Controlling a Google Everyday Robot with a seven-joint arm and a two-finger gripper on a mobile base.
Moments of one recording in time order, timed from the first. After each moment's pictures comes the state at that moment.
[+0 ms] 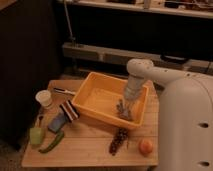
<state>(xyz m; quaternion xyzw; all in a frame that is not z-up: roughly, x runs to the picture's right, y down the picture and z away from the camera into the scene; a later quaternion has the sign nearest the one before) 0.136 0.106 0.819 -0.39 0.26 0.63 0.61</state>
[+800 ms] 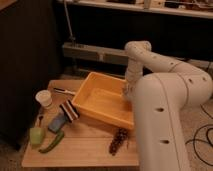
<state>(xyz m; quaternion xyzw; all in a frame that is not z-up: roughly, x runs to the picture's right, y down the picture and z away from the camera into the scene) 0.142 -0.005 0.855 -0.30 0.30 0.65 0.62</state>
